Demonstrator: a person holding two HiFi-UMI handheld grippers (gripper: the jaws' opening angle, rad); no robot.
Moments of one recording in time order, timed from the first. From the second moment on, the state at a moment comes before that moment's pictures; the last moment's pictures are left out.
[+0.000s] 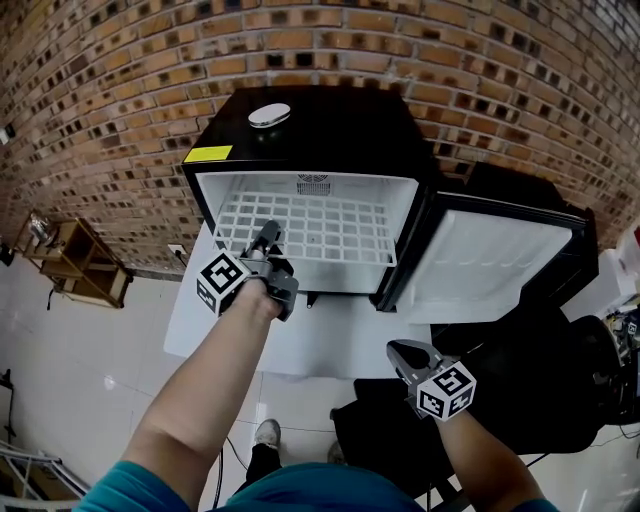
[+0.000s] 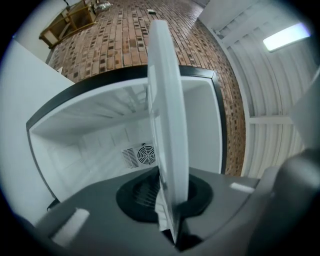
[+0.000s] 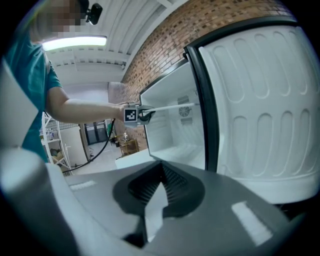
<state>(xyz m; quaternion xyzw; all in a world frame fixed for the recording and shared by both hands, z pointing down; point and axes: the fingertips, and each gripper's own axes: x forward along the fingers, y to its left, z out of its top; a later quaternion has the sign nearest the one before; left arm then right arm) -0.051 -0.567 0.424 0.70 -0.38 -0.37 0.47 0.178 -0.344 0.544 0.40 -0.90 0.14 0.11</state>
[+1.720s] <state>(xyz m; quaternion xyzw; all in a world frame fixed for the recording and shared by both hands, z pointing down) -0.091 -0.239 0.444 0.72 -0.33 -0.36 0.50 0.172 -0.100 0.477 0.43 -0.90 0.08 0.08</state>
